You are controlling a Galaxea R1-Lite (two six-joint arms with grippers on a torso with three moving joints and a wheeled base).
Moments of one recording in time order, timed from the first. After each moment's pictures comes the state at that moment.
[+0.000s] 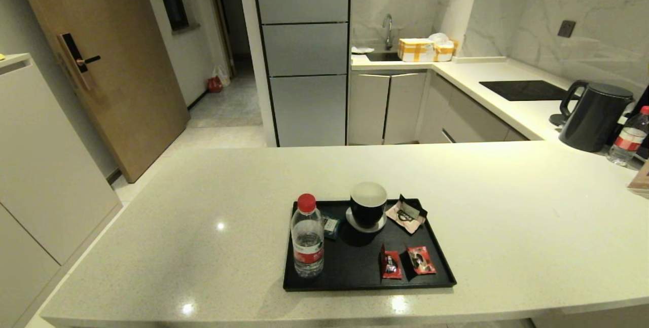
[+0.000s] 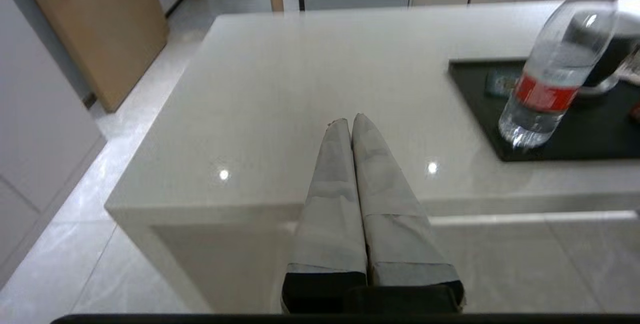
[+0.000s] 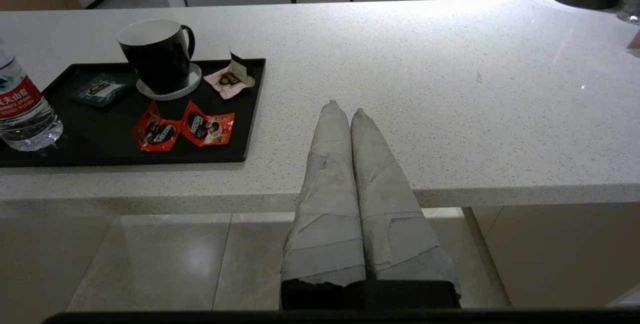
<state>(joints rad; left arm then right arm) -0.01 0.00 0.00 0.00 0.01 0.04 0.00 0.00 0.00 0.01 0.01 -0.03</state>
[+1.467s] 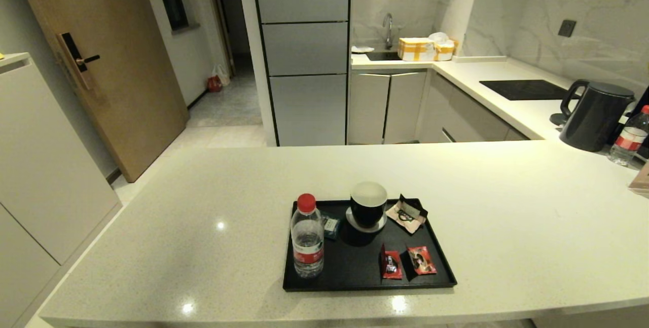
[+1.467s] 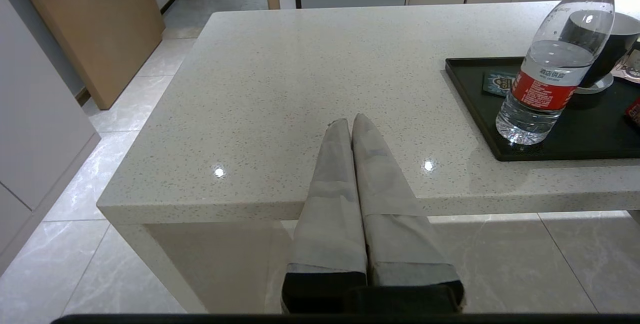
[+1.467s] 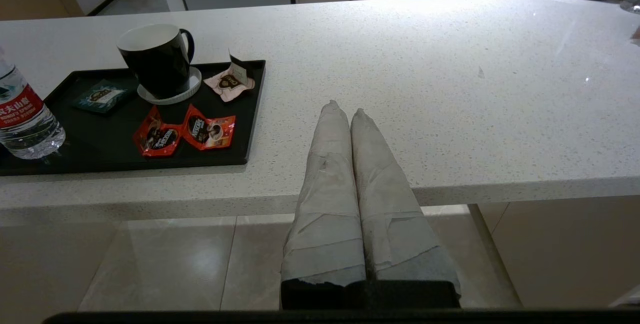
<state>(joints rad) -0.01 0.00 0.00 0.00 0.00 0.02 0.00 0.00 0.00 0.00 0.00 0.00</state>
